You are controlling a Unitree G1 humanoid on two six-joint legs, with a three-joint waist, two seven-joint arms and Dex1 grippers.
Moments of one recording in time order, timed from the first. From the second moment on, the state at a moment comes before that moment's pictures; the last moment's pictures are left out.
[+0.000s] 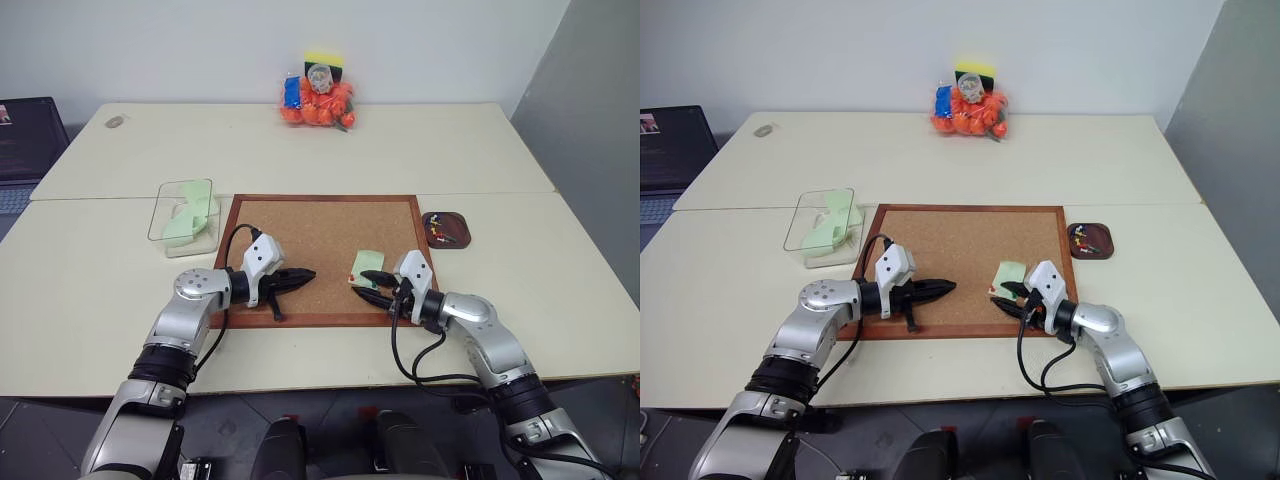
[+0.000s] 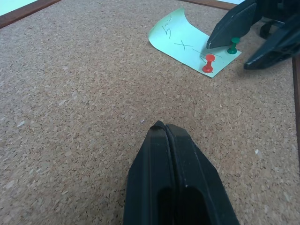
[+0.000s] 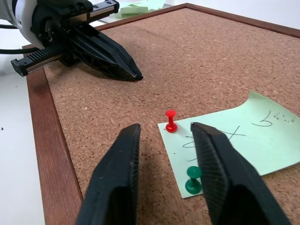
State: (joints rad) left arm -0.48 0.51 -0.13 0.39 -0.21 0.10 -1.08; right arm -0.33 -0.31 0.21 0.13 0.21 0.15 0.81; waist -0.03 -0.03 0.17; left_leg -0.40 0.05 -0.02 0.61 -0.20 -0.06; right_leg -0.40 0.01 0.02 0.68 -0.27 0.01
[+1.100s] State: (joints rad) left arm -0.49 0.51 -0.13 0.39 -0.20 0.10 -1.09; right arm -0.33 -0.26 0.04 0.01 0.33 0.29 0.66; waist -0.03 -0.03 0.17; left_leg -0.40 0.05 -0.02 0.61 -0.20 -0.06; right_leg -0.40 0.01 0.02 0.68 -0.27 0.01
